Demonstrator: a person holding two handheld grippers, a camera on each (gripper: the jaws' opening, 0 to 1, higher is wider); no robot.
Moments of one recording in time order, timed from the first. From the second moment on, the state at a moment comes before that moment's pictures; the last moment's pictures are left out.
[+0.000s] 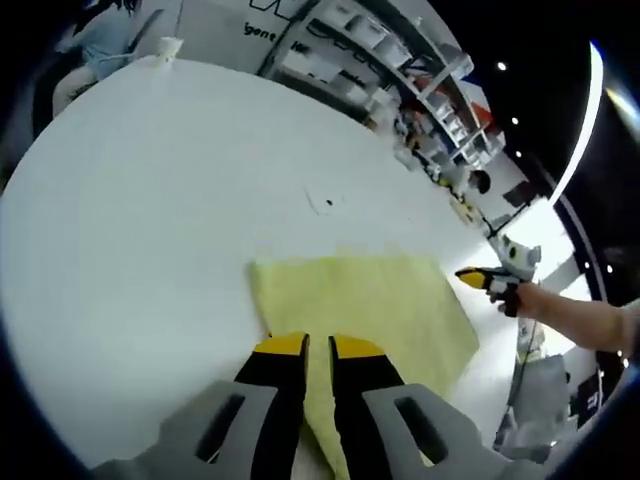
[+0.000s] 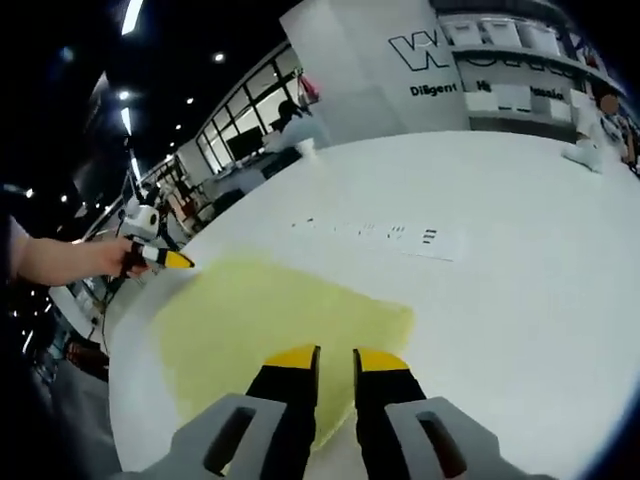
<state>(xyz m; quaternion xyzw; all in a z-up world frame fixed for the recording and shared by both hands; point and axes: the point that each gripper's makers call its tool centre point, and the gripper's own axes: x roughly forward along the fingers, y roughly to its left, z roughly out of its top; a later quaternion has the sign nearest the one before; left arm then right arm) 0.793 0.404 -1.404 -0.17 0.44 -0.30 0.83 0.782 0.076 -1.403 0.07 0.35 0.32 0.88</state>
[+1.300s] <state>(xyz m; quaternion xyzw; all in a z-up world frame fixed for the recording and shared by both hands) 0.670 0.407 -1.429 0.00 0.39 -0.40 0.83 0.655 0.083 -1.432 -0.04 0.34 0.43 0.84</state>
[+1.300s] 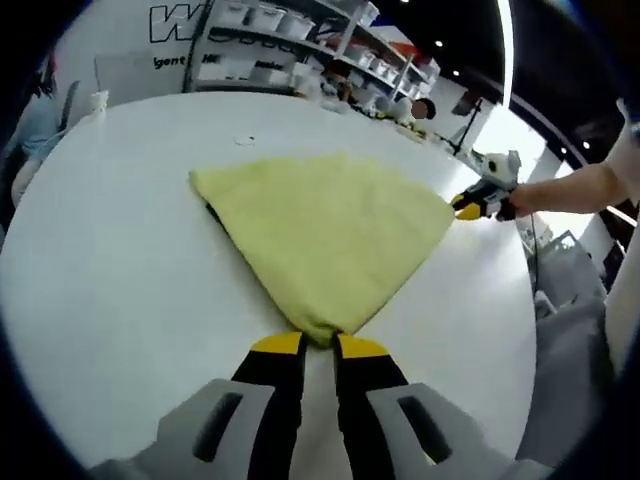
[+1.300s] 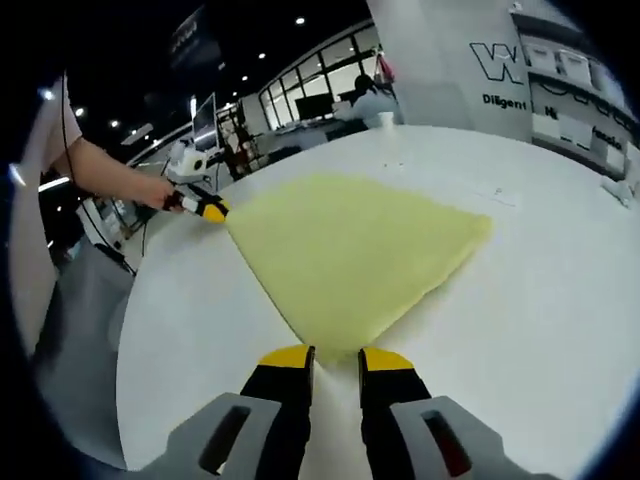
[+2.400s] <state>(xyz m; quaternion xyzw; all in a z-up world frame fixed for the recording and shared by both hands) 0.671 0.413 -1.429 0.01 0.39 -0.41 0.83 0.651 0.085 -1.435 -0.15 0.33 0.50 0.79</state>
